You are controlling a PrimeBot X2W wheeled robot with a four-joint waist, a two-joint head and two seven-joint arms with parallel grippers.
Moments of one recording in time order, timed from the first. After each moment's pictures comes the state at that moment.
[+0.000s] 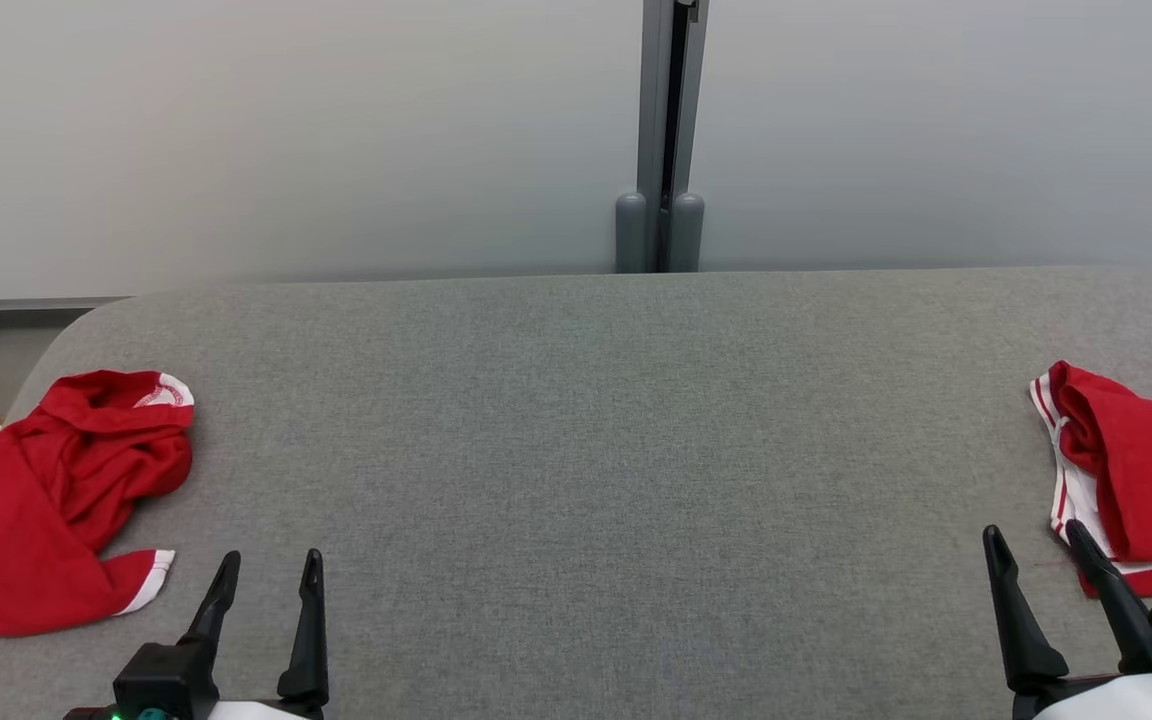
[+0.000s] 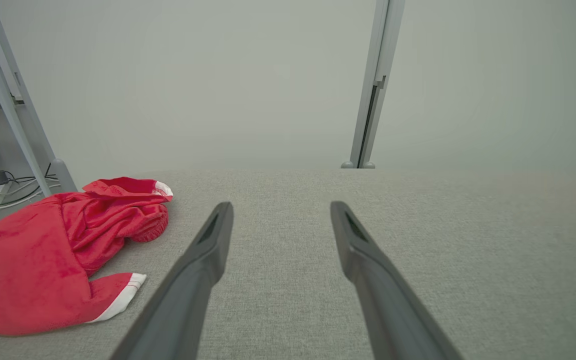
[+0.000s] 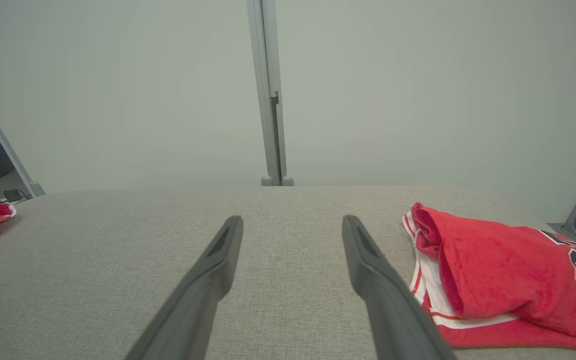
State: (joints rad) left arm 0.10 0.21 -0.22 0.11 -0.34 0.14 -0.21; right arm 0.18 -0.12 -0.01 -0.12 0.21 0.13 0.06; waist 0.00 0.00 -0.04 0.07
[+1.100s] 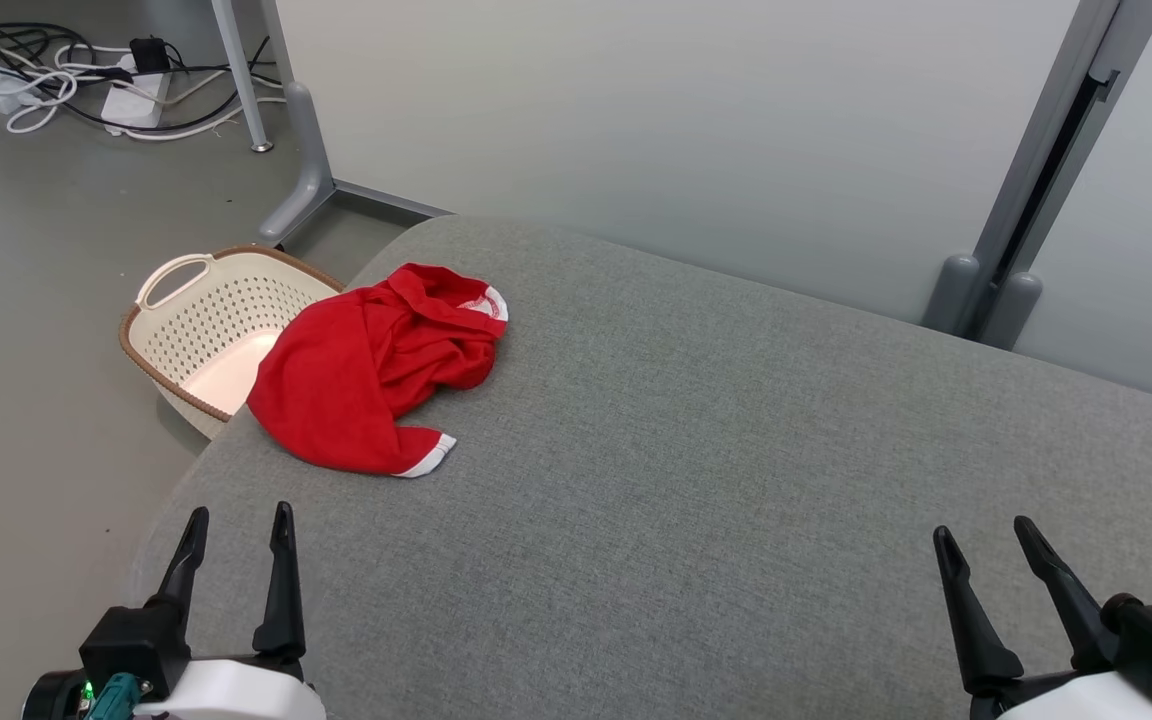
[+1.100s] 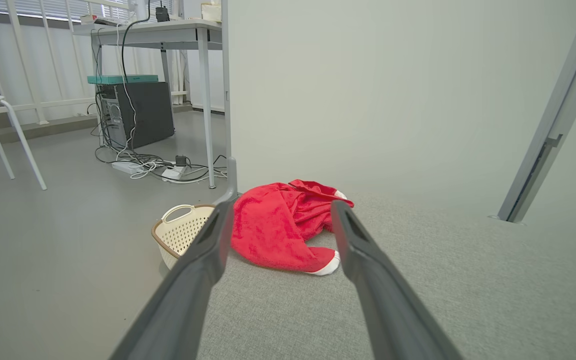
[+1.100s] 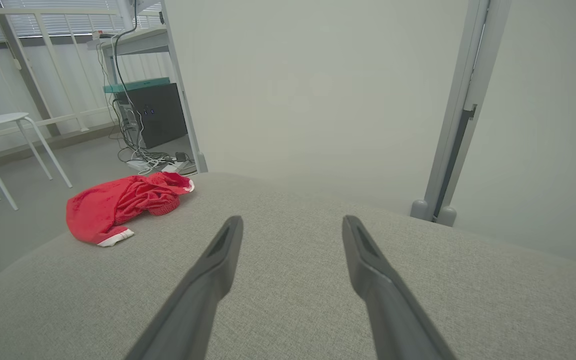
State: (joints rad) left arm 0.03 0.23 -0.20 0.12 -0.37 0.16 -0.23; right arm 0.18 -0.11 0.05 -0.14 0.21 0.13 0.07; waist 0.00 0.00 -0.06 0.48
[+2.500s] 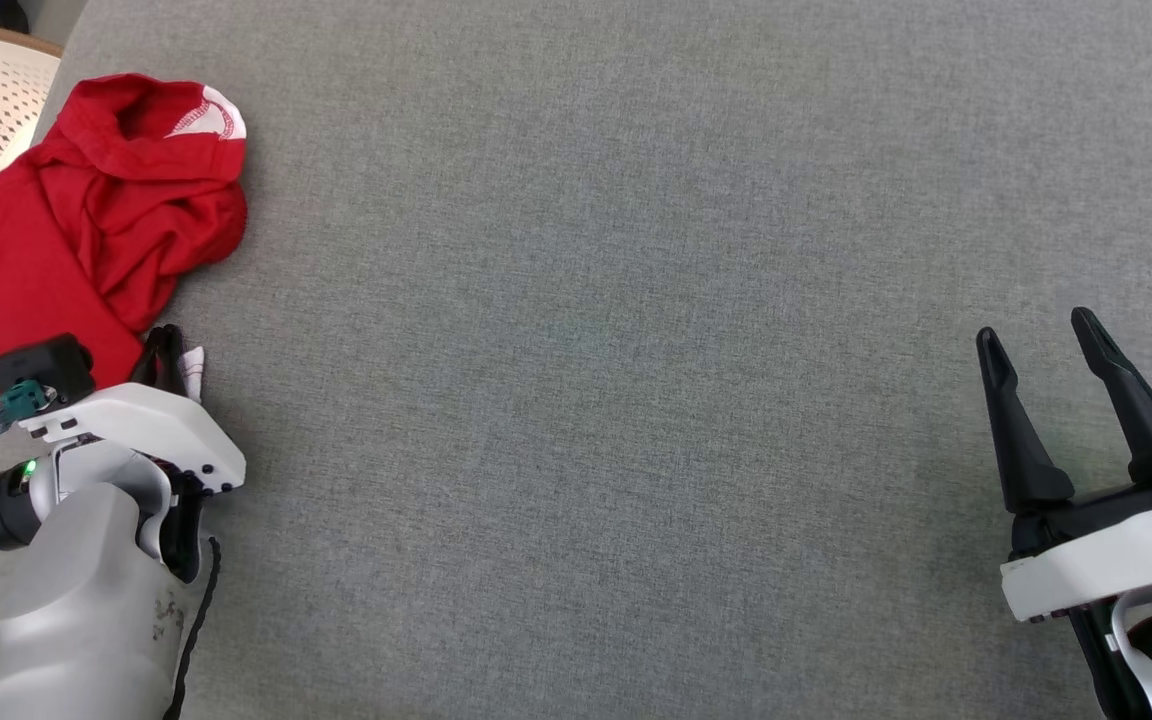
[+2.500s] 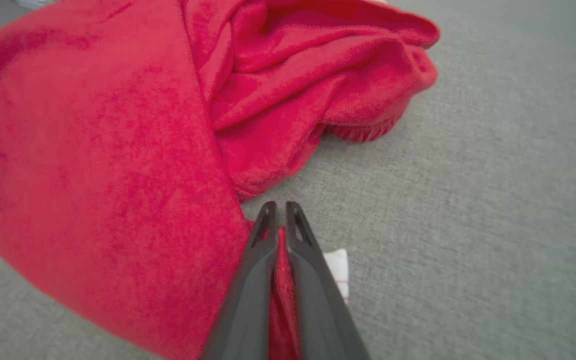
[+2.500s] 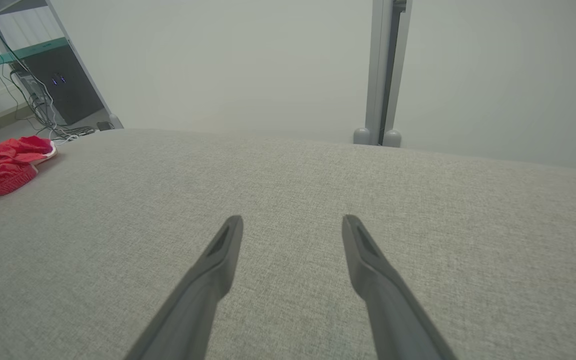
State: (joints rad) left arm -0.74 0.18 -0.11 1.14 -0.49 -0.07 -0.24; right arm -0.09 -0.19 0.05 -0.22 0.19 0.13 0.14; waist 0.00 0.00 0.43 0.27
